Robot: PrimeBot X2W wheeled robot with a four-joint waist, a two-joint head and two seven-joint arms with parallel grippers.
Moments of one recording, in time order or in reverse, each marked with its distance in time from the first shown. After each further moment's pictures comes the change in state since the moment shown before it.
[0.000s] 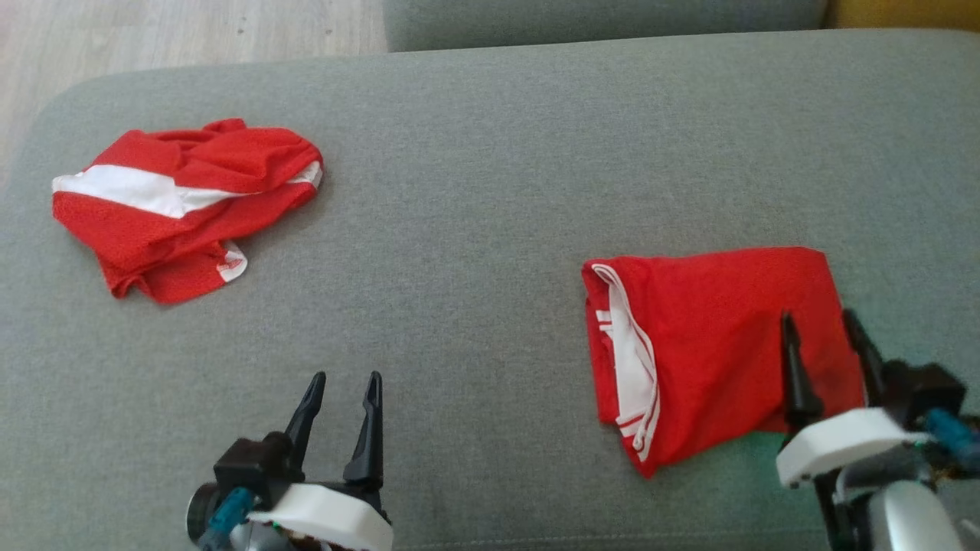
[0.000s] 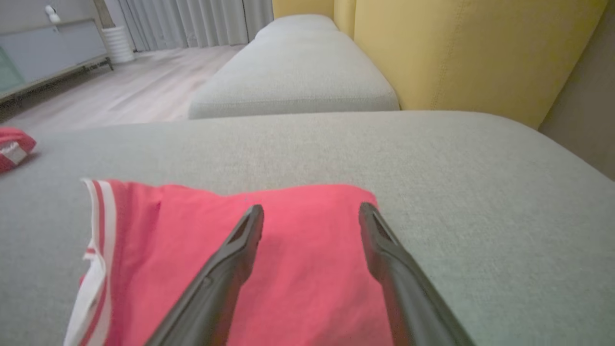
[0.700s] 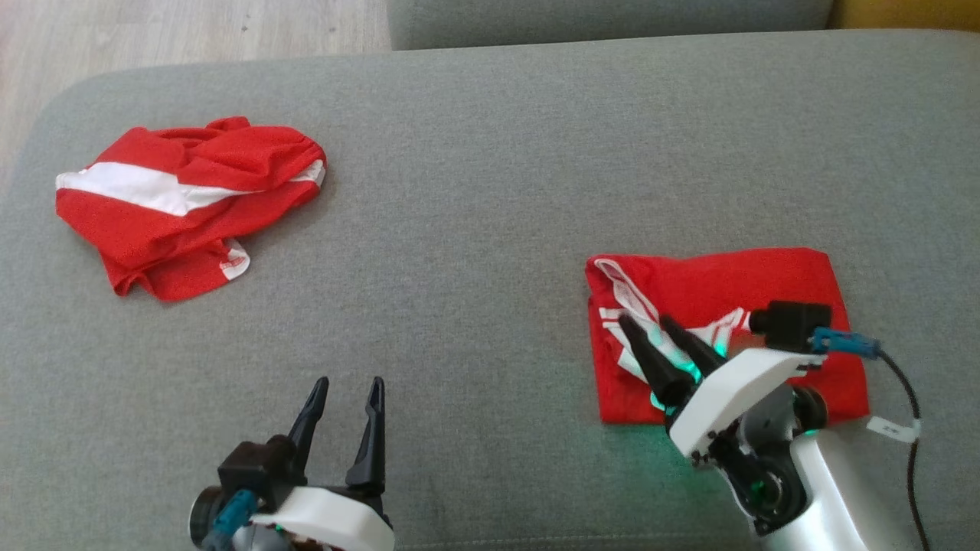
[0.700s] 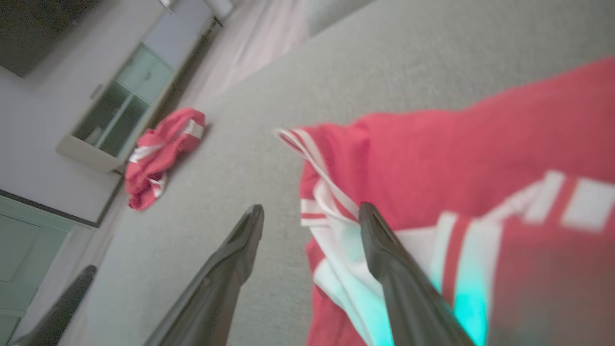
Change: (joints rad) left arm 0.001 0.000 -0.004 0.012 0.000 -0.003 0.000; right arm -0.116 -0.002 0.309 0.035 0.539 0.000 0.411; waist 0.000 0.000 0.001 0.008
